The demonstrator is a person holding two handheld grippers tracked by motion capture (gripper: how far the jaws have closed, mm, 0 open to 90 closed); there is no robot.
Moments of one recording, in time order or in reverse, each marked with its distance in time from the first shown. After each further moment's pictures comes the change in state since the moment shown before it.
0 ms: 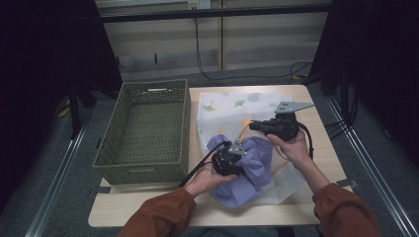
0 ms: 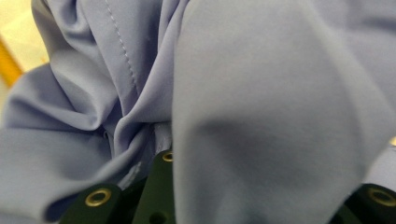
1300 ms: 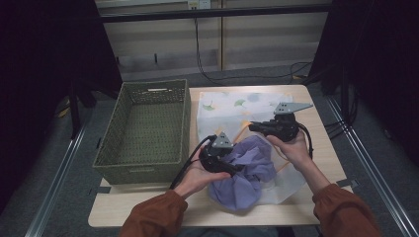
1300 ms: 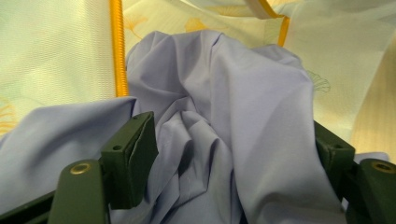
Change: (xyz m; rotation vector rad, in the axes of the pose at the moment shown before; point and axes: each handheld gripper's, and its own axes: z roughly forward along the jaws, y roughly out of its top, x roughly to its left) left arm 0.003 -0.002 -0.051 -0.139 0.074 -0.090; right arm 0.003 0.000 0.000 0.023 -0.001 -0.007
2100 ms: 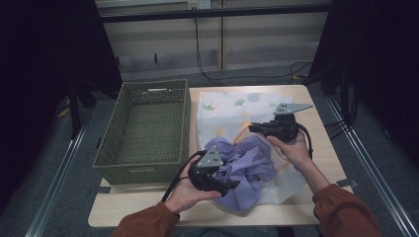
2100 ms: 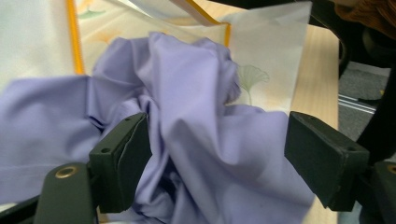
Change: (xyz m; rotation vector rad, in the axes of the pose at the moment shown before) left arm -0.034 -0.026 -0.033 -0.060 -0.056 0.040; right arm -0.001 -0.003 0.000 0.004 0.008 0.011
